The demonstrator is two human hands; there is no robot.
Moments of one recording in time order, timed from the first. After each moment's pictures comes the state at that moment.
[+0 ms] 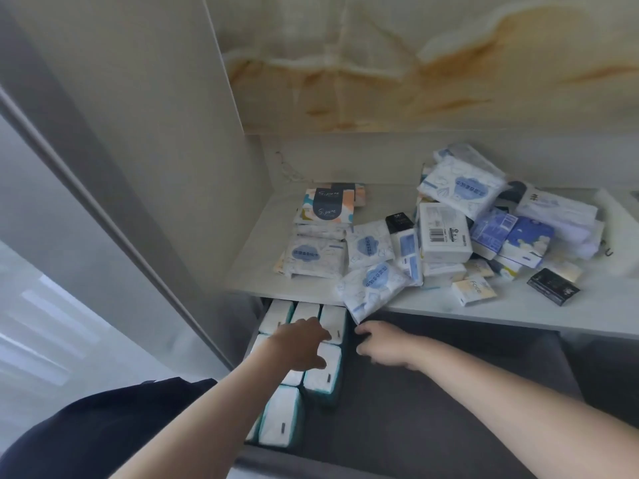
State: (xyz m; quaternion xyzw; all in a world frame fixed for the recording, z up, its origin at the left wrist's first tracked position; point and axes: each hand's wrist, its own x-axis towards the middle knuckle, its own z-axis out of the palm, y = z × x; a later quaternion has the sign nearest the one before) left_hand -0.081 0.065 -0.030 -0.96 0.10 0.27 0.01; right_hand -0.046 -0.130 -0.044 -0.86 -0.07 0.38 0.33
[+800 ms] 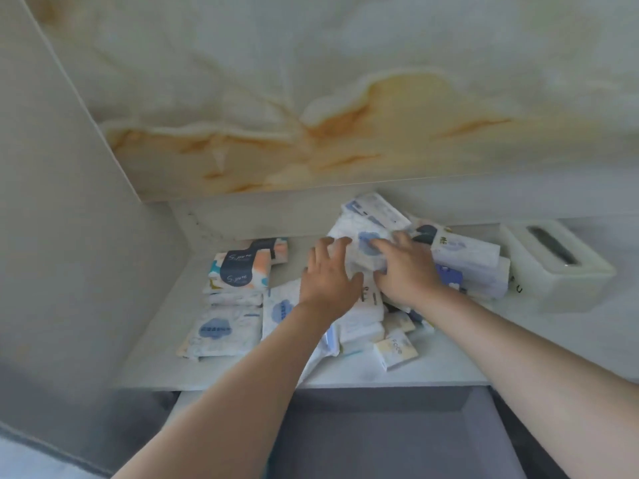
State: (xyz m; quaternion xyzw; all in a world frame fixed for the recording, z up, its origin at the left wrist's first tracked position) left_hand 0.103 -0.131 0.050 -0.96 0.08 -0.13 -0.22; right_hand 0.123 -0.293 0.056 -0.98 -0.09 -0.10 0.15
